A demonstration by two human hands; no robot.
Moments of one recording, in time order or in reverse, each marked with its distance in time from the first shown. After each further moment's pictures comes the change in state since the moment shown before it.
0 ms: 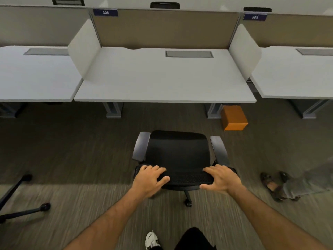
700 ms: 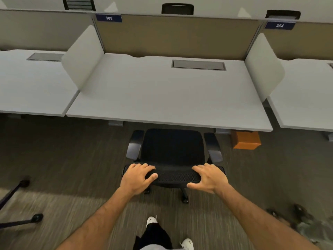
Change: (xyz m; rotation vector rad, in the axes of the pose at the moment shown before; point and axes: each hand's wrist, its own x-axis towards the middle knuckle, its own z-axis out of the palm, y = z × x) left_hand 0.189 -0.052 -0.058 0.013 0.103 -0.145; right_hand 0.205 0.094 -0.070 0.021 0.010 -0.109
